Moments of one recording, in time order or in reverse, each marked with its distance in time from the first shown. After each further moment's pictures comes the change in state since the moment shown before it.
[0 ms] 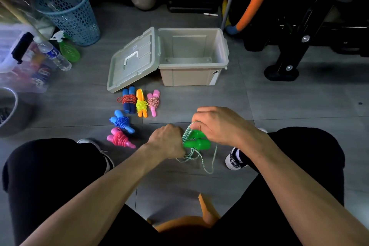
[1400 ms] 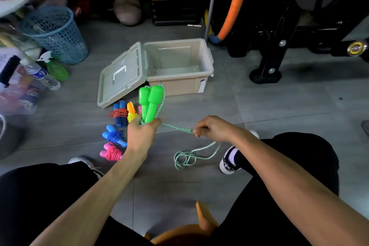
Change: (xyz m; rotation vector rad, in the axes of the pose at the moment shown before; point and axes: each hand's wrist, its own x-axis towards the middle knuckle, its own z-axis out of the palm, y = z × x) left_hand 0.003 -0.024 -0.016 -1.439 0.530 -0.282; right_hand 0.014 0.083 0.048 0.402 -0.102 0.204
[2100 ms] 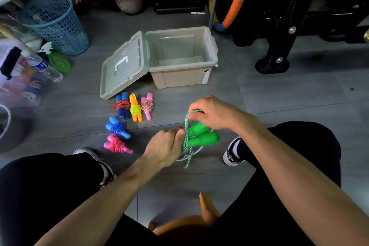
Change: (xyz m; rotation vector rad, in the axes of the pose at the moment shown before) left_hand -0.030 -0.033 0.015 0.910 -0.396 0.574; right_hand 0.000 -0.042 -0.019 -0.141 0.098 -0.171
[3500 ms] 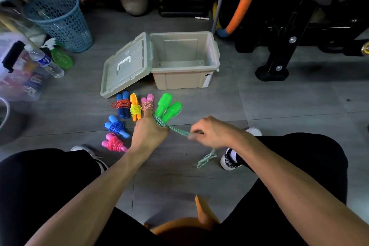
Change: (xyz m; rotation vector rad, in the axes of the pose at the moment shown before) left_hand 0.023 -0.017 -0.025 -0.082 0.194 -0.559; right_hand -0.022 -0.014 0.023 -0.040 -0.185 0.090
